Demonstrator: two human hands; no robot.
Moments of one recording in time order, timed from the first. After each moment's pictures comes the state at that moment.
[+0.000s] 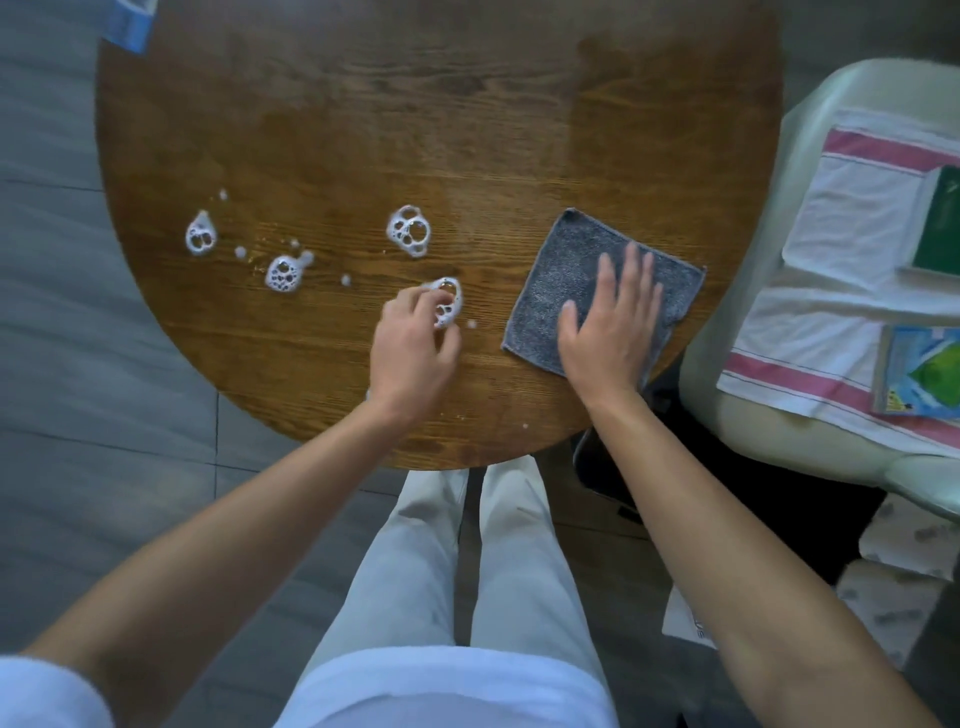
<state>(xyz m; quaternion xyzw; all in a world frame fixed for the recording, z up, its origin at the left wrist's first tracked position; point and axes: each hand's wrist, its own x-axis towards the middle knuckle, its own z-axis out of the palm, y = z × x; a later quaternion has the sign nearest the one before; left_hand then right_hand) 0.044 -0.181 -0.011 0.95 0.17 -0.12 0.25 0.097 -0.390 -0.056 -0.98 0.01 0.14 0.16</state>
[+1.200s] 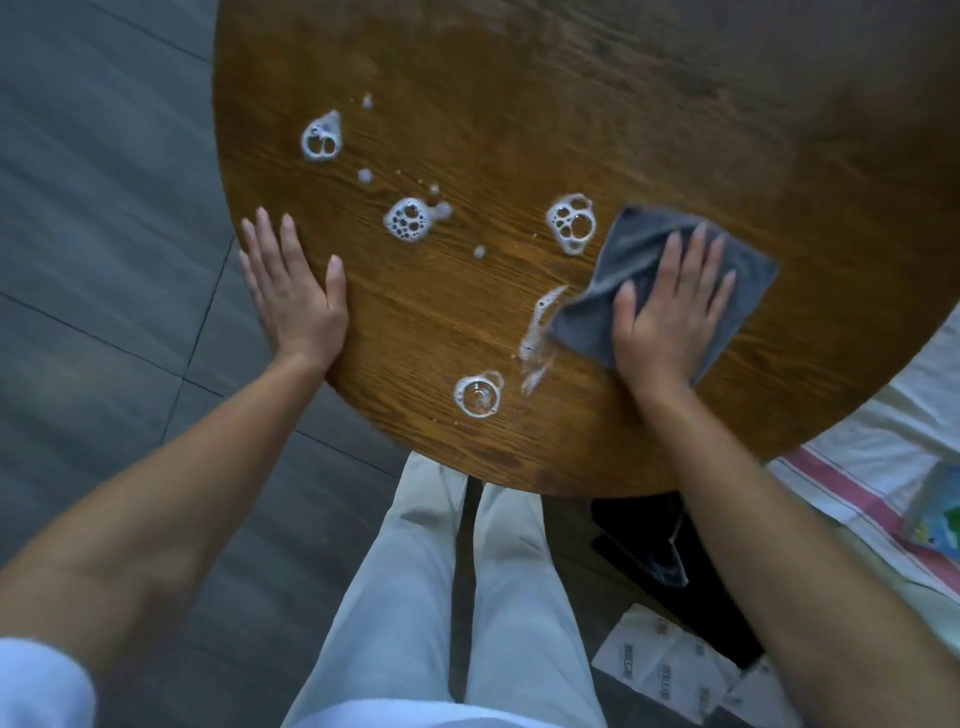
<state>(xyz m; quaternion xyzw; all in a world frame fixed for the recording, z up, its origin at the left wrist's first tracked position) -0.045 0.055 -0.103 0.91 0.40 -0.03 0.13 0.129 -0.287 -0.094 -0.98 -0.13 0.12 0.04</state>
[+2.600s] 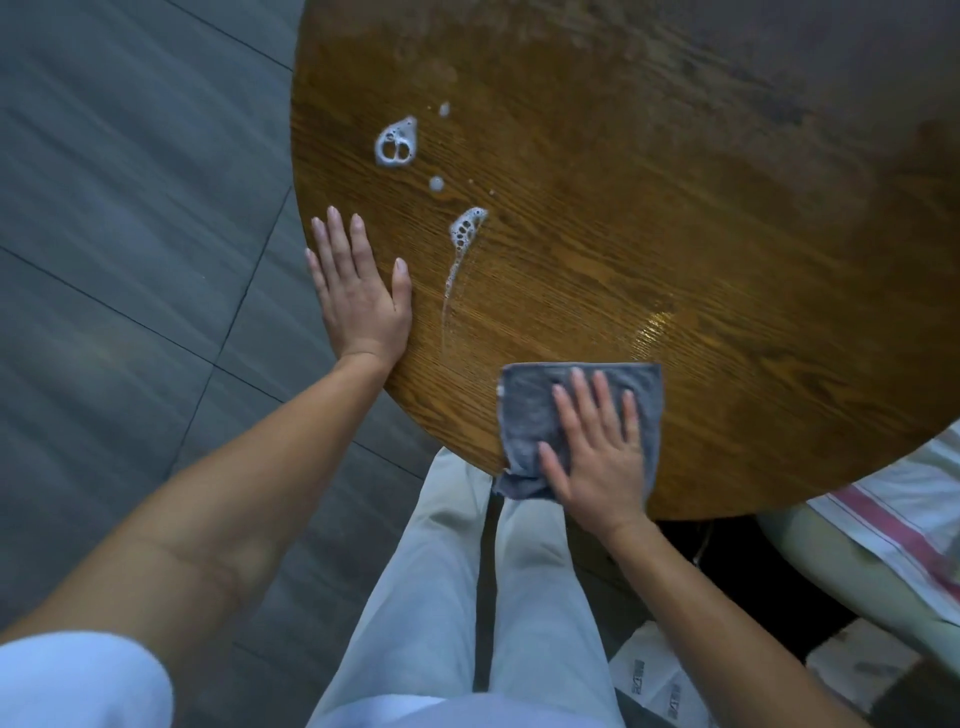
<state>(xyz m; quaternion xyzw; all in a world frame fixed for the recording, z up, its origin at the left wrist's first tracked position) -0.041 0.059 -0.104 0.91 0.40 -0.05 0.08 -0.025 -0.273 -0.092 -0.91 -0.39 0.16 0.05</state>
